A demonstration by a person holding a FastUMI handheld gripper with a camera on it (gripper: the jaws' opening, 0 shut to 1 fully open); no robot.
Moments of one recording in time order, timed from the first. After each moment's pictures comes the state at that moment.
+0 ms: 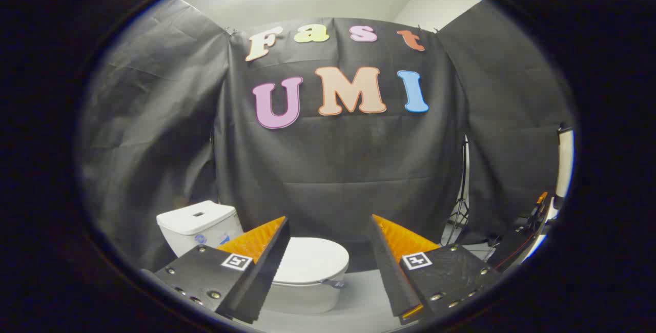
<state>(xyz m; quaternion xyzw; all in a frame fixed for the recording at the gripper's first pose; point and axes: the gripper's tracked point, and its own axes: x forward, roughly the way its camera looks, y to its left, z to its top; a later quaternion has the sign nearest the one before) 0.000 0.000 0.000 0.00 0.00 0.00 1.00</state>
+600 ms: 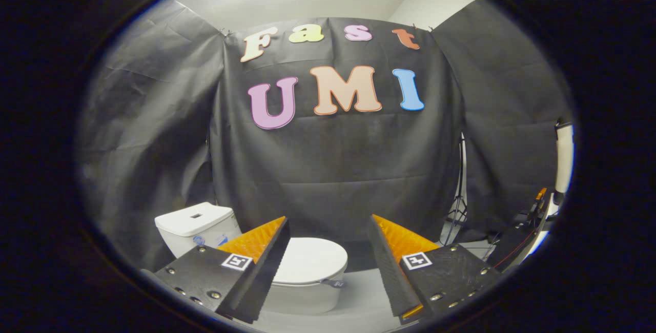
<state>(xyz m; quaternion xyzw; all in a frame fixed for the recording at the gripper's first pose) 0.000 -0.005 -0.002 0.01 0.00 -0.01 1.00</state>
